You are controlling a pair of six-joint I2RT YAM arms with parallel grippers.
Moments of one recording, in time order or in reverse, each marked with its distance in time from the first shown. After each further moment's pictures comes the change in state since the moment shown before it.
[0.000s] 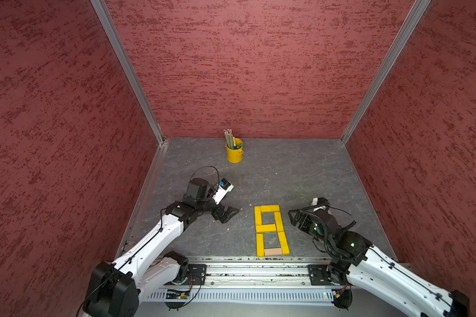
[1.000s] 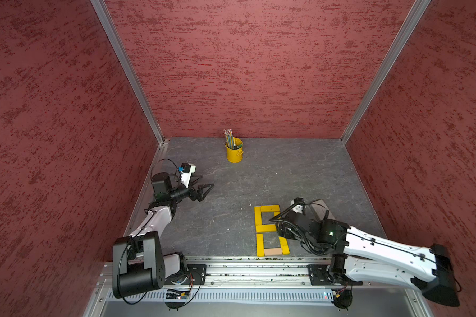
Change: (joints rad) left arm 0.572 0.250 -0.037 0.563 0.554 -0.067; right arm 0.332 0.340 0.321 -0.271 0.113 0.090
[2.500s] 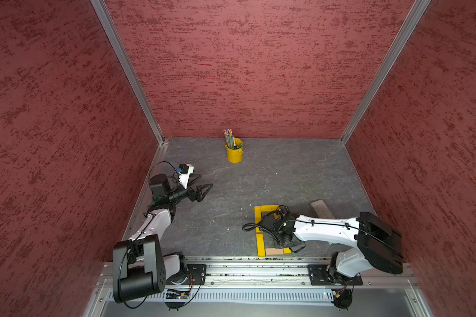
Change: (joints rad) left arm 0.059 -0.027 -0.085 0.150 0.020 -0.046; right arm 0.010 0.566 0.038 -0.114 -0.206 -0.098
